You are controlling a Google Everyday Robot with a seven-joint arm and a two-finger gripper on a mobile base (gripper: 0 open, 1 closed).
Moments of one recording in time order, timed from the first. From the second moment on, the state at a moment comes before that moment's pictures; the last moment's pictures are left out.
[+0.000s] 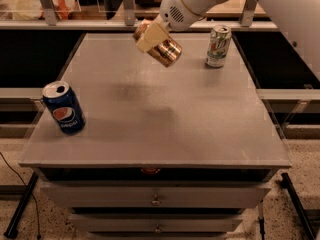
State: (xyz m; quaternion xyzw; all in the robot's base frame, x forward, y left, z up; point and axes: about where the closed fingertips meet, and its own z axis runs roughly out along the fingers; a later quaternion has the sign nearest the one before) arm 0.657 0.002 0.971 -0.50 0.78 0.15 0.35
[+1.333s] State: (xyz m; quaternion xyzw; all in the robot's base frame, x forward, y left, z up) arm 0.624 -0.015 0.937 -0.43 0.68 0.34 0.48
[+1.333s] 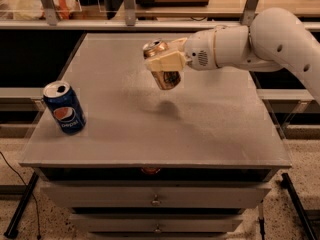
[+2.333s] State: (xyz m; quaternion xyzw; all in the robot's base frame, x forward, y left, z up) arm 0.605 -0.017 0.936 -0.40 0.62 0.39 0.55
